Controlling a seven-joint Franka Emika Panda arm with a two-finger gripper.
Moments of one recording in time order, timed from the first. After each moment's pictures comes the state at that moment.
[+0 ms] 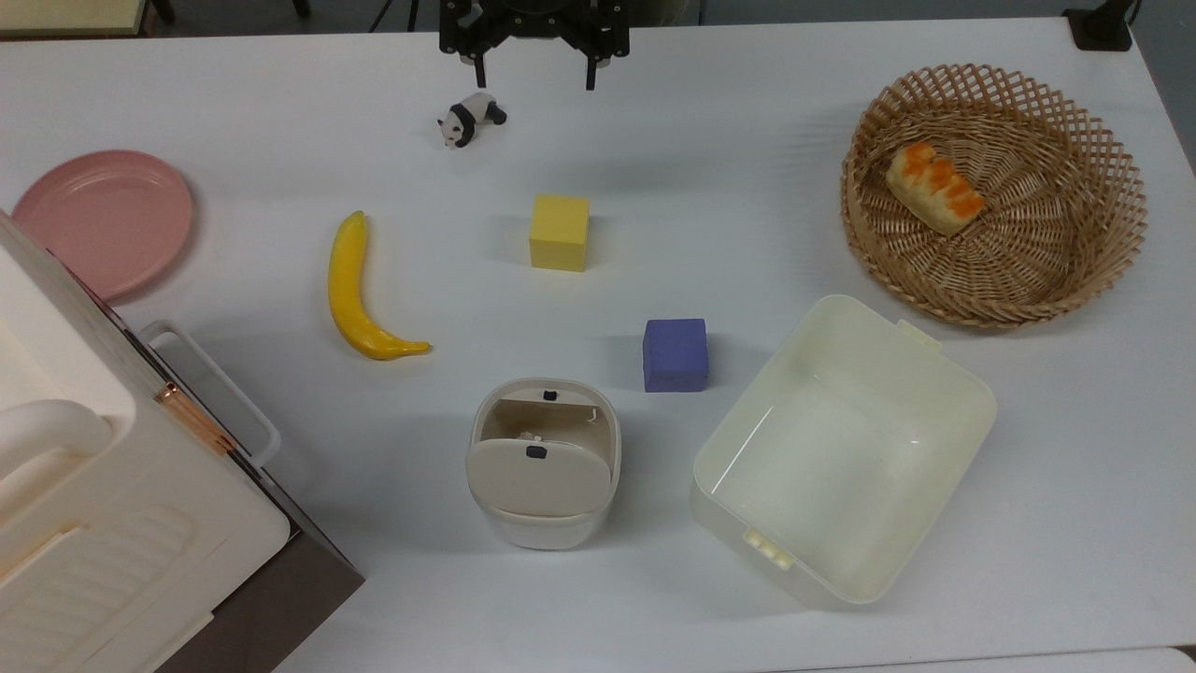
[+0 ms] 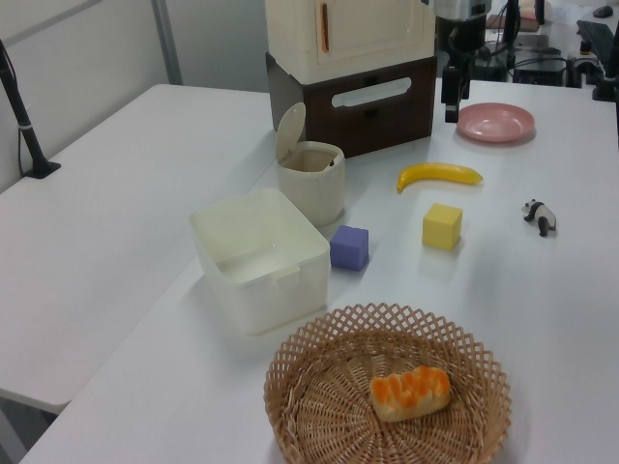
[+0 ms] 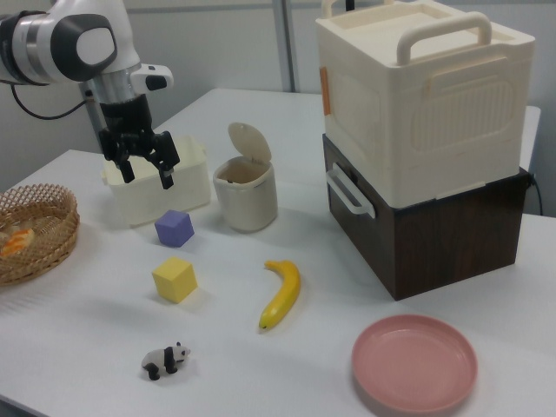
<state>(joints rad) 0.11 0.00 0.01 -1.74 -0.05 1.71 0.09</state>
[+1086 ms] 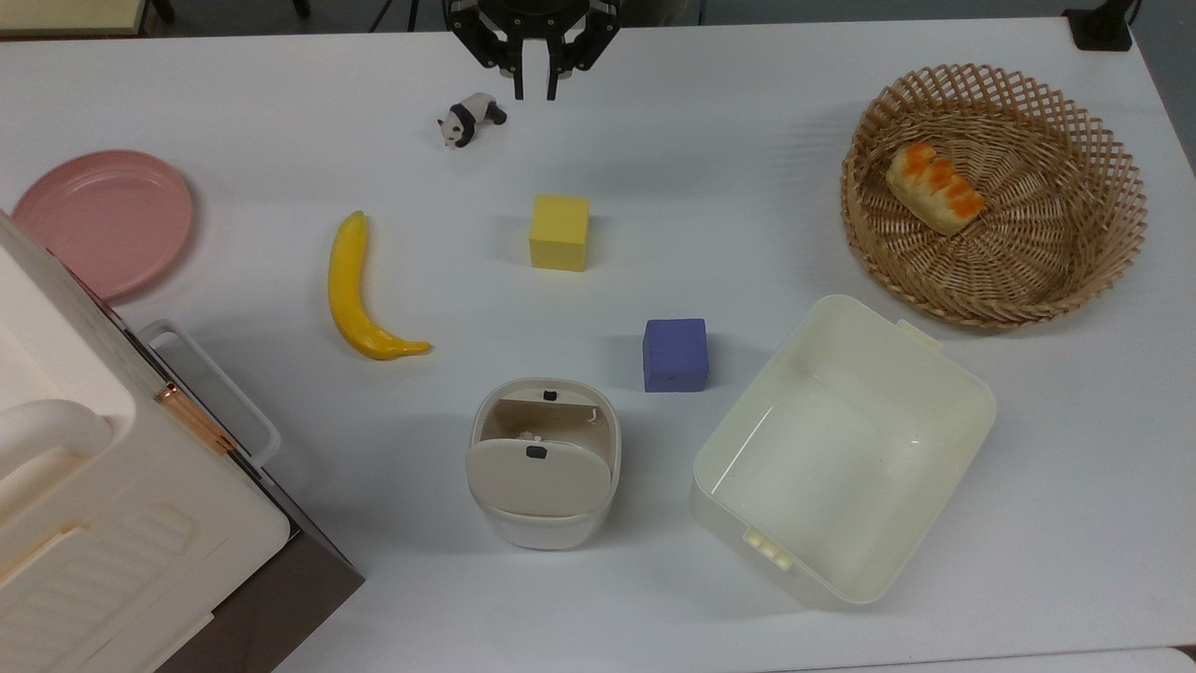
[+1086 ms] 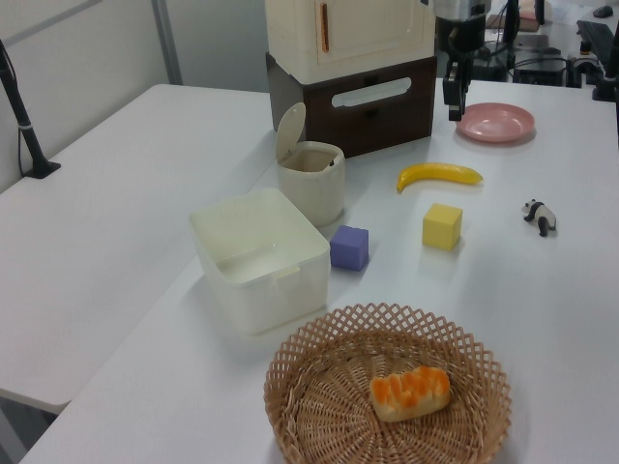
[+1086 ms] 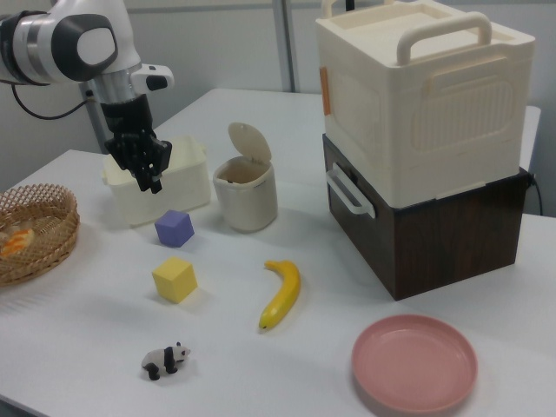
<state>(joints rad) 0.11 0.00 0.01 -1.73 -0.05 1.71 0.09</state>
